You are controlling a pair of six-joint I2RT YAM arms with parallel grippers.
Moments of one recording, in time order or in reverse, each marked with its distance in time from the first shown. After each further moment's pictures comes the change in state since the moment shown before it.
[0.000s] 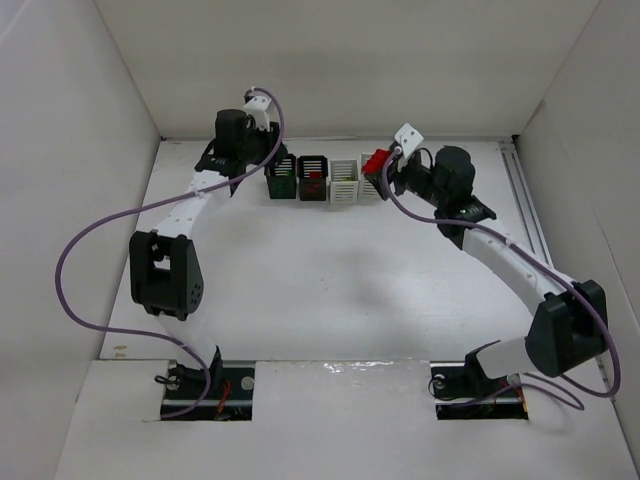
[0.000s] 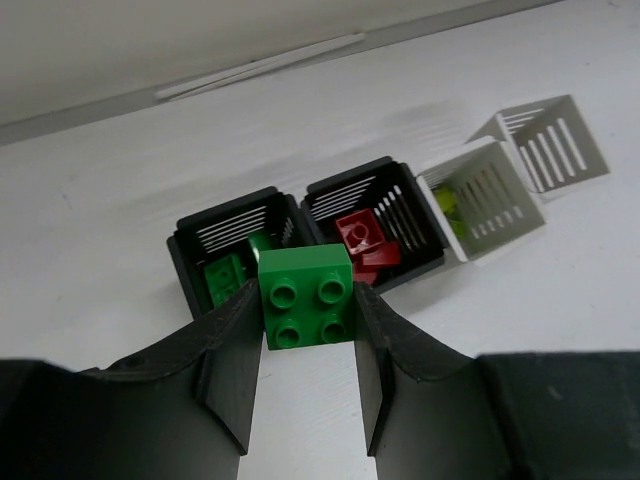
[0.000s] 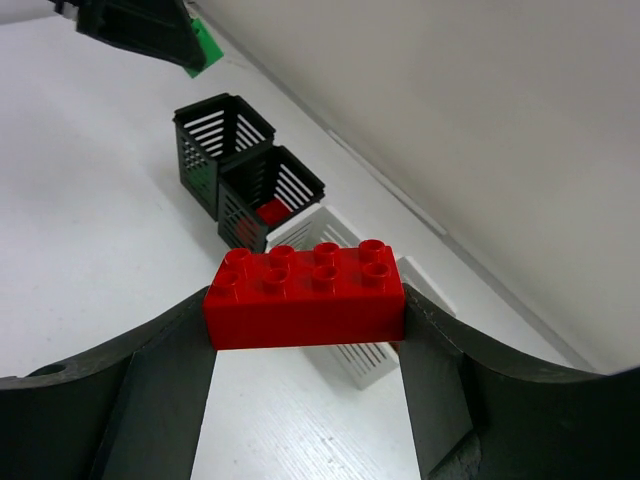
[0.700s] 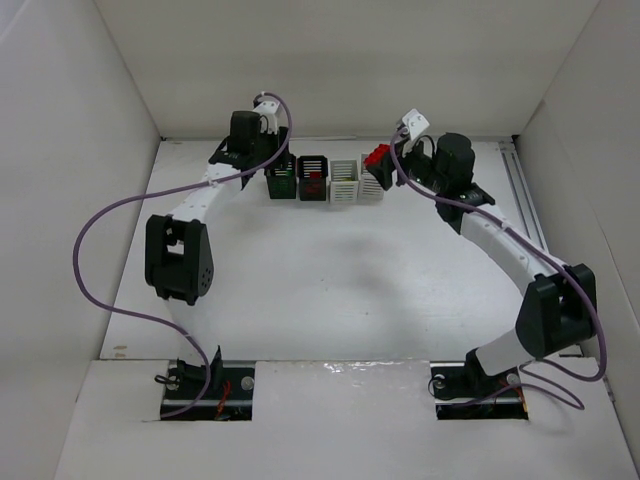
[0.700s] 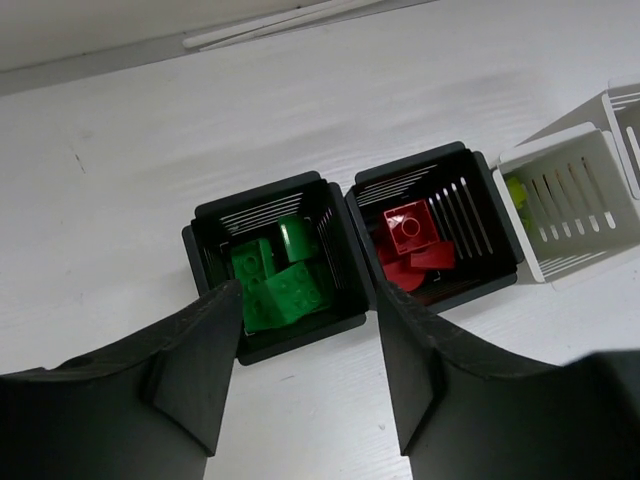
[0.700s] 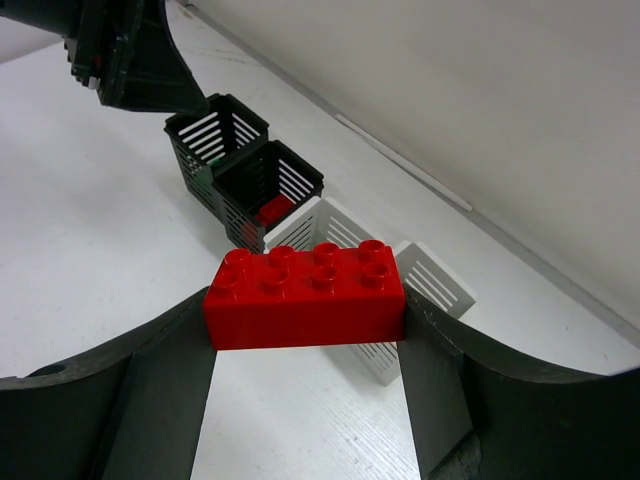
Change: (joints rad) left arm -0.019 0.146 0.105 -0.082 -0.140 0.012; right arm -0.058 0.105 0.101 -0.044 -0.056 0.143
